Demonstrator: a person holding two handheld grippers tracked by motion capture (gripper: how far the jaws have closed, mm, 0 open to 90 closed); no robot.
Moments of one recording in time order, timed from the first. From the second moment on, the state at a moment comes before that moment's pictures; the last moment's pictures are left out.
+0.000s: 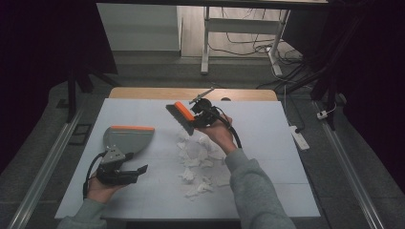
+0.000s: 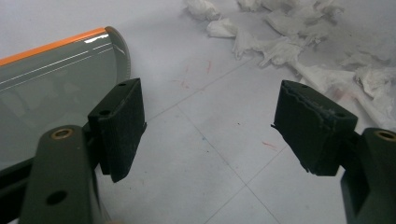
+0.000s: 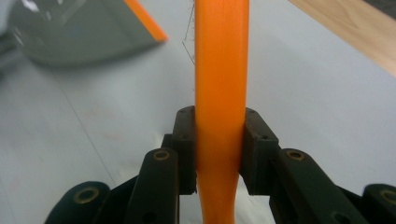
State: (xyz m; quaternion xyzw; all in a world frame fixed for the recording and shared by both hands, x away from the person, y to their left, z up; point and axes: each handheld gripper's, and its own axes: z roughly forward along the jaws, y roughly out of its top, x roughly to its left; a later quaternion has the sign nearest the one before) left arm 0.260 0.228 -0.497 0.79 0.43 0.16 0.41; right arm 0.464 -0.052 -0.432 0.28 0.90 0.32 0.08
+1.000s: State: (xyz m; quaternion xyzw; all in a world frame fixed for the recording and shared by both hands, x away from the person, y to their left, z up) left arm 0.260 0.228 -0.499 0.79 0.43 0.16 0.41; right arm 0.458 -0.101 -0.436 0.40 0.86 0.30 0.06
